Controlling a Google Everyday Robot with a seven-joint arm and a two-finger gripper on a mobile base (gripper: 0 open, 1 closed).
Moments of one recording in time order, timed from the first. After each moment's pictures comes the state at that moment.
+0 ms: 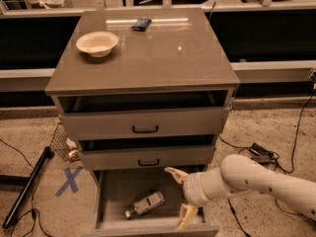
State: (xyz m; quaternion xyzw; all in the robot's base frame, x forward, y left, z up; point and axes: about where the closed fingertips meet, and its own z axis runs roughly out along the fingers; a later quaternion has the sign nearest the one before) arm 0.417 -0.045 0.521 -0.71 0.57 0.24 0.34
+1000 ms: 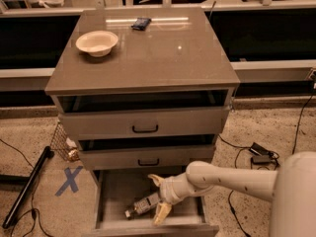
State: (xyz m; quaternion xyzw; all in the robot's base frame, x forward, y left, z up) arm 0.475 0.026 0.371 -0.68 0.60 0.28 0.31
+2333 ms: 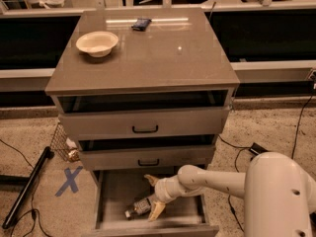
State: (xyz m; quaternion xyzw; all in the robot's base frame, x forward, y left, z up) arm 0.513 0.047 0.288 -0.69 0.59 0.26 0.32
